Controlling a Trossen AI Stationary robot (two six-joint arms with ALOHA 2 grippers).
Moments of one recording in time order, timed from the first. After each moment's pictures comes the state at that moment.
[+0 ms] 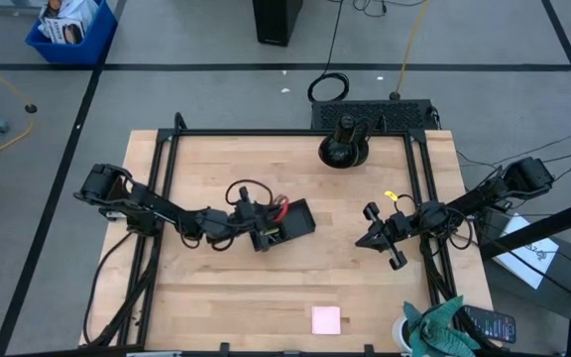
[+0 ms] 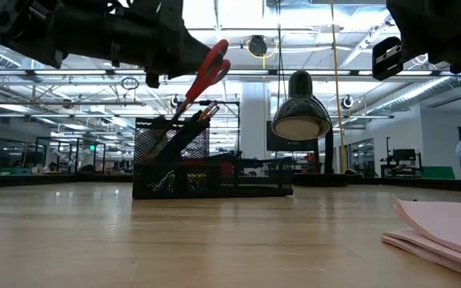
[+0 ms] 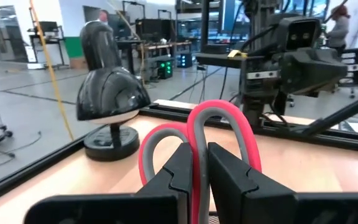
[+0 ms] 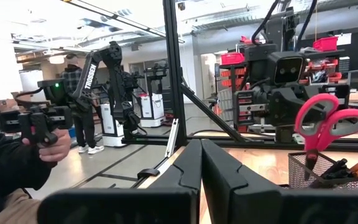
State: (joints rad) left arm -0.23 1.62 0.57 1.06 -0.58 -0.02; right arm 0.29 1.04 0.02 1.25 -0.07 0.12
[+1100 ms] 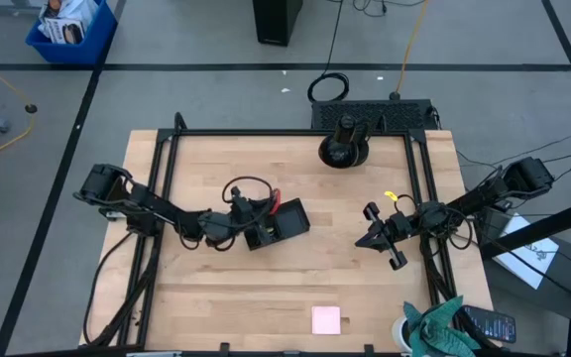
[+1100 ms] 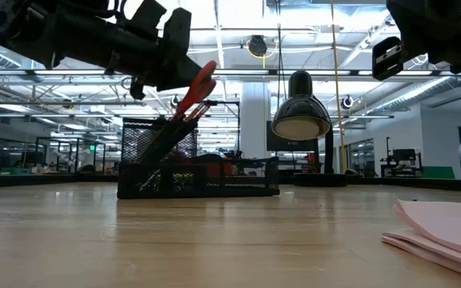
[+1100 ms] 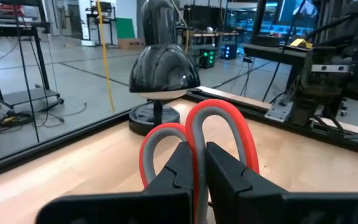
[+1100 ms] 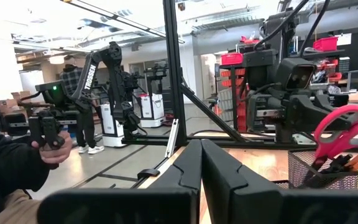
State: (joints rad) left arm -0.24 1.62 0.57 0.98 -0.79 -0.16; right arm 0.29 1.04 0.02 1.25 -0.07 0.12
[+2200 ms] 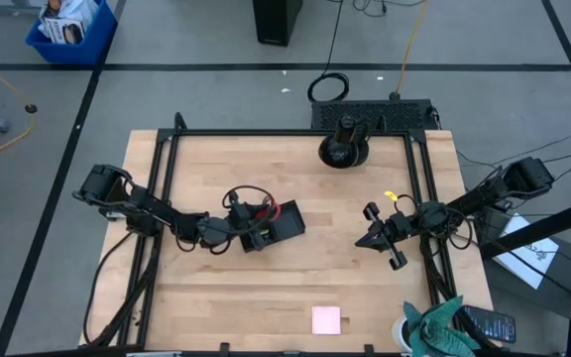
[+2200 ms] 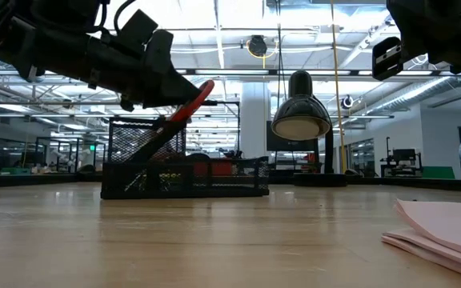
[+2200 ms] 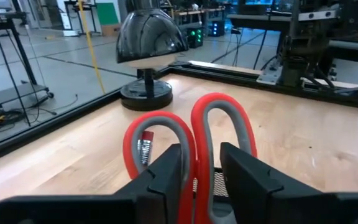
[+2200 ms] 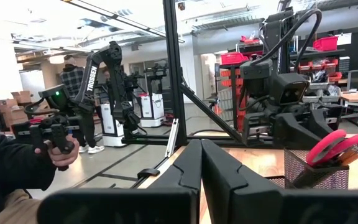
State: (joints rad) left arm -0.27 1.62 0.49 0.94 -0.75 -0.16; right arm 0.29 1.04 0.02 1.25 -0.07 0.12
